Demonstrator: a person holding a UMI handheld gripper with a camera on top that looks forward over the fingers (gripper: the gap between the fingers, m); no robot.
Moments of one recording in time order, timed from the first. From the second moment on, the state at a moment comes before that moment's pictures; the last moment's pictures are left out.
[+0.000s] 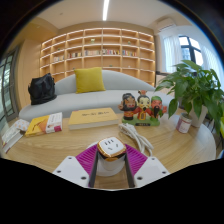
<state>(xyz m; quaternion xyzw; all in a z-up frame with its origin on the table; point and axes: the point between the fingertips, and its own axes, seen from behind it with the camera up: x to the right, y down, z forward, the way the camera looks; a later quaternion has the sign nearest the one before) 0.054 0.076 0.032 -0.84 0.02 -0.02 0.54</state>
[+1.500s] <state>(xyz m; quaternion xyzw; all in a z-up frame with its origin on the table) 0.206 -0.037 0.092 -0.86 0.06 -0.09 0.50</state>
